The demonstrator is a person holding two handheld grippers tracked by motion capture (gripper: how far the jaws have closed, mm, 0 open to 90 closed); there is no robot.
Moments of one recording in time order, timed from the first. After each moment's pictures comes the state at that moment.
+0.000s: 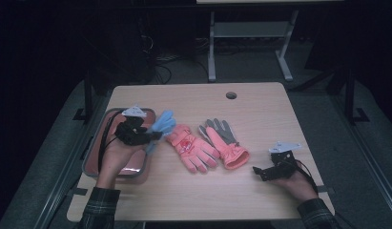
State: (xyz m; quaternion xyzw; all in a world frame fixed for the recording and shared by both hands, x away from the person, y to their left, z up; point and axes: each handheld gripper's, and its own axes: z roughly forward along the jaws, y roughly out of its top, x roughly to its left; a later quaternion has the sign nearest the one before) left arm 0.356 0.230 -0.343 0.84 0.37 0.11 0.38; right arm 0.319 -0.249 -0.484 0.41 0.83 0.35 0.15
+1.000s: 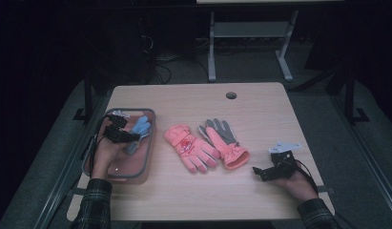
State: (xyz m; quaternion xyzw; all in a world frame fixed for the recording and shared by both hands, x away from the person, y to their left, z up) left arm 0.417 0.299 -0.427 0.83 0.48 0.10 0.27; right arm 0.319 -0.249 -0.483 0.41 0.83 0.35 0.15
